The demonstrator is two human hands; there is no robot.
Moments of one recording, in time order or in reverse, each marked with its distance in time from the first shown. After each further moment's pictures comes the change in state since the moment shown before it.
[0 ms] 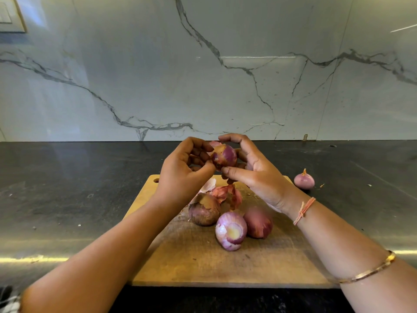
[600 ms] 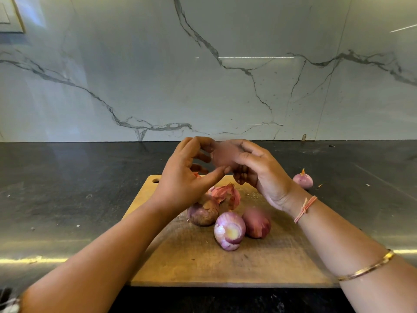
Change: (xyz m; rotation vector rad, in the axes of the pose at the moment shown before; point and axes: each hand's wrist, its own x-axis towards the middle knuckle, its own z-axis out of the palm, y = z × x) left_hand -0.001 0.000 -0.002 0.155 -0.112 0.193; right_hand 0.003 0.000 -0.006 0.152 0.085 0.118
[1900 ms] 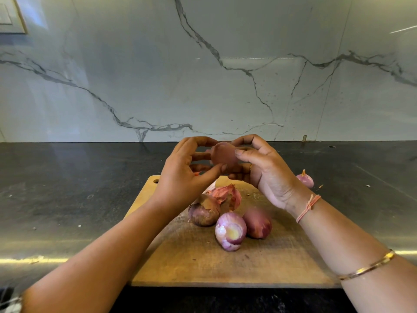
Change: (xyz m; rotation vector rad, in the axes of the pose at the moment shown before) left_hand 0.002 -0.006 -0.001 -0.097 0.024 -0.056; right_hand 0.000 -0.006 -0.001 0.206 0.045 0.034
